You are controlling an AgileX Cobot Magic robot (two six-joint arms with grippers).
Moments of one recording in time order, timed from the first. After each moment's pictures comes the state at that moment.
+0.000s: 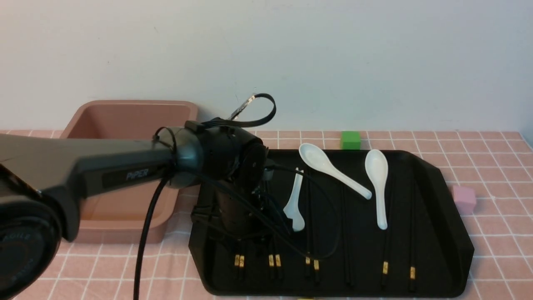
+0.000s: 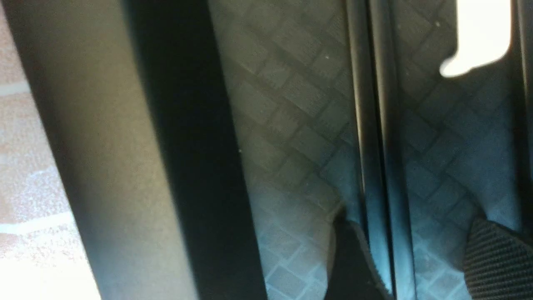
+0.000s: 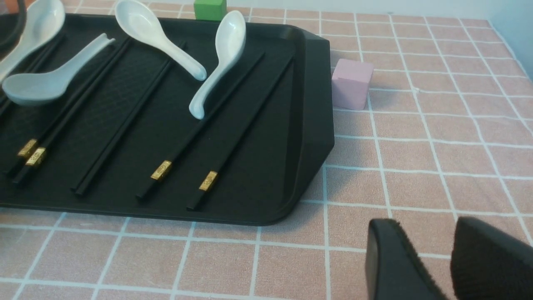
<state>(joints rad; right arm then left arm) 0.06 -0.01 0.01 -0.01 0.39 0.05 -0.61 2.08 -1.45 0.07 0.81 -0.54</state>
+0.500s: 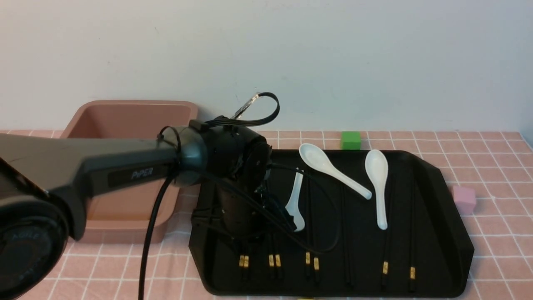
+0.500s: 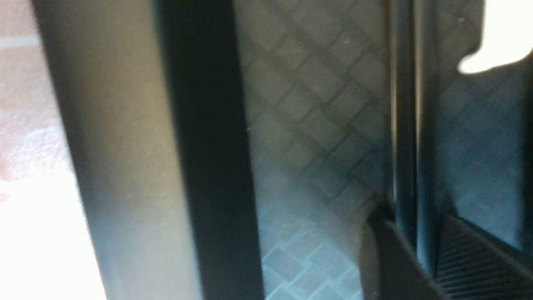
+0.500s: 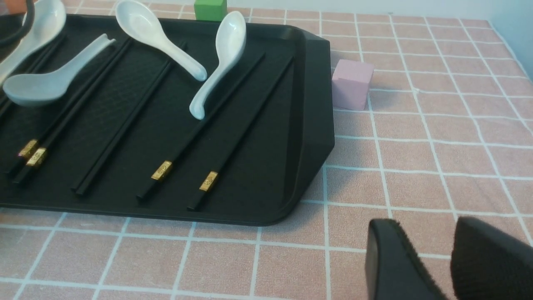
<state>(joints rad) 0.06 -0.01 0.01 -0.01 0.39 0.05 -0.61 2.10 -1.47 0.07 0.87 -0.63</state>
